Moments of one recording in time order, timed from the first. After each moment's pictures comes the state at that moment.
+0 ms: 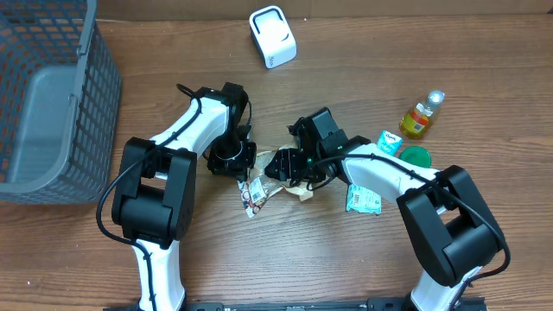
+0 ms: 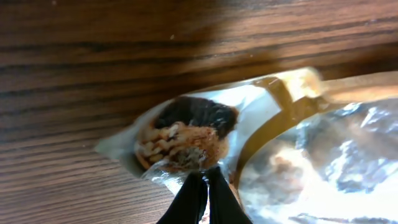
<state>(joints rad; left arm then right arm) -0.30 2.12 1.46 -1.10 0.23 -0.20 0.53 1.89 1.04 -0.25 -0.52 0.55</state>
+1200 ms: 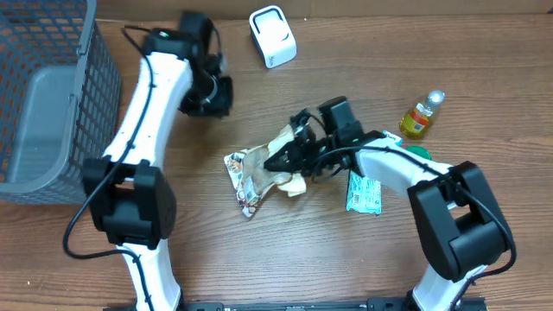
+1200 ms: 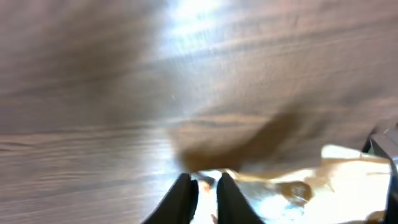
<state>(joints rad) -0.16 2.08 1.97 -1.33 0.20 -0.20 0.41 1.89 1.04 -0.15 -0.99 0.57</state>
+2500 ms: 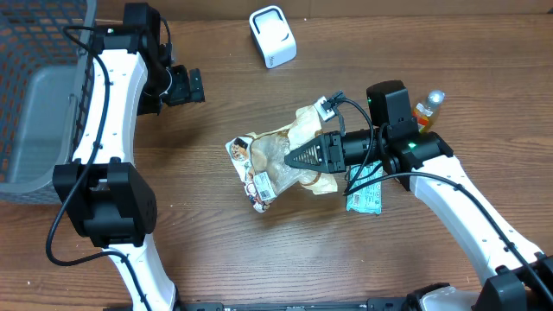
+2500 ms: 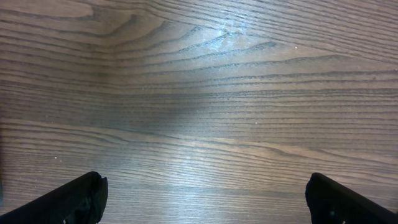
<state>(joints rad) 0.01 2.08 1.99 -1.32 0.11 -0.20 0.32 1.47 1.04 -0.40 -1.18 0.30</state>
